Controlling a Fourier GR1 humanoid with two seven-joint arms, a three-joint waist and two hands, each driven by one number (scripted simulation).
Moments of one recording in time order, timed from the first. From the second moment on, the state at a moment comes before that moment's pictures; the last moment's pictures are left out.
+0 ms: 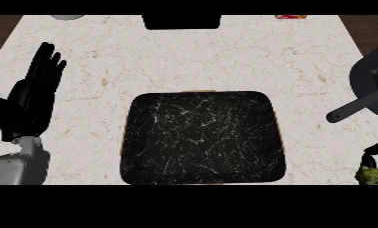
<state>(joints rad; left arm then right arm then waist) -0.17 0.24 0.12 -1.67 0.11 0.14 0.24 0.23 -0.17 -0.29 -2.30 0.56 0.31 0.02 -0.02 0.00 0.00</state>
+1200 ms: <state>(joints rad) -0.21 0.21 0.10 -1.66 0.09 0.13 0.25 -0.25 -0.49 -0.50 -1.28 0.71 0.00 -0.31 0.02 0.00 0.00</state>
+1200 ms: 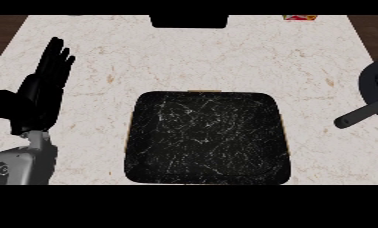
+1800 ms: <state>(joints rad) -0.21 0.20 0.11 -1.62 0.08 0.12 0.22 -0.46 -0.50 -0.53 -0.86 0.54 0.19 -0.45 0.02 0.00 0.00</state>
